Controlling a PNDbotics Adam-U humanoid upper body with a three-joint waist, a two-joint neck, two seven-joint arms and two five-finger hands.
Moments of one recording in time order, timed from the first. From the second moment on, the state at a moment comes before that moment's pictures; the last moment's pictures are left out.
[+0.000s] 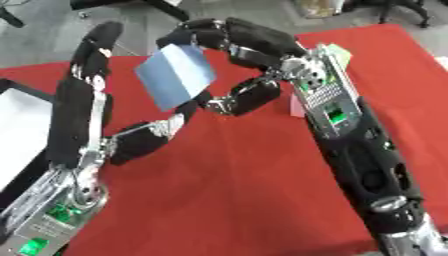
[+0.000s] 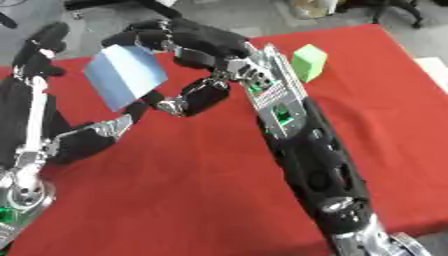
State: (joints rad) left arm -0.47 0.49 -0.62 -1.98 -0.61 0.52 0.56; right arm -0.78 -0.09 0.22 -1.60 0.52 -0.59 0.59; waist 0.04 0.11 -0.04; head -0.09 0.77
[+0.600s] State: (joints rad) left arm -0.48 0.49 -0.65 -1.98 -0.68 0.44 0.53; right arm -0.78 -0.09 0.22 -1.60 0.53 -0.59 0.59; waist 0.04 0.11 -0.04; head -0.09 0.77
